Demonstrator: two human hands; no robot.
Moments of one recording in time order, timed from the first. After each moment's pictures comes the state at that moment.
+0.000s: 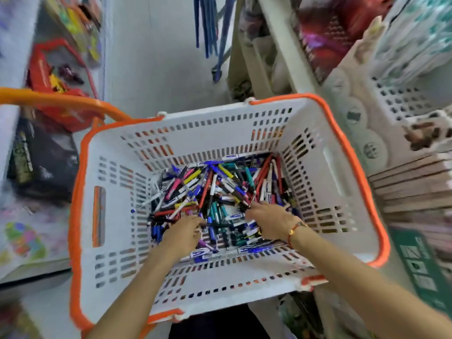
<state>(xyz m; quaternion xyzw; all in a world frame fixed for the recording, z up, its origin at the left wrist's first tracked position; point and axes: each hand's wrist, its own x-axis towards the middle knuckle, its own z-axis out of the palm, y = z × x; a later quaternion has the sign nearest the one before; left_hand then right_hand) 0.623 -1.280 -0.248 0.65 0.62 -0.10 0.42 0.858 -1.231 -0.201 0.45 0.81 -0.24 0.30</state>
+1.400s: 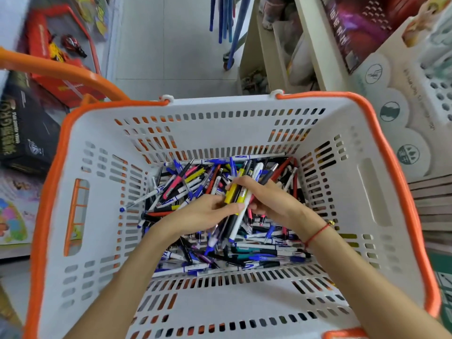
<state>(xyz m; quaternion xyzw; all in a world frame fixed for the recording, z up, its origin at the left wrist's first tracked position) 0.664 -1.244 -0.172 0.48 0.54 0.08 0.69 0.832 -1.203 -0.179 0.58 0.44 -0.68 -0.10</state>
